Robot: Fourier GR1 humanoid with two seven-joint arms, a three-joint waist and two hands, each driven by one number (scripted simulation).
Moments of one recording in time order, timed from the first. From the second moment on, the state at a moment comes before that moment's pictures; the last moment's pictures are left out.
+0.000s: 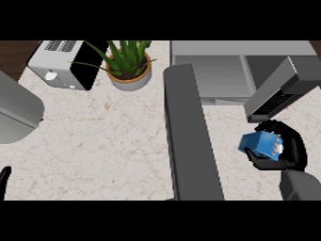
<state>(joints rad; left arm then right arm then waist) 0.61 0.00 0.02 -2.27 0.22 -0.21 -0.19 -0.23 -0.20 -0.20 -0.86 -0.08 0.28 -0.86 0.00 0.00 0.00</state>
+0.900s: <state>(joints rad) 0.60 0.03 0.14 -2.22 0.31 -0.28 -0.20 -0.47 -0.12 -0.12 -1.00 0.04 0.02 -0.54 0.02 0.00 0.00</state>
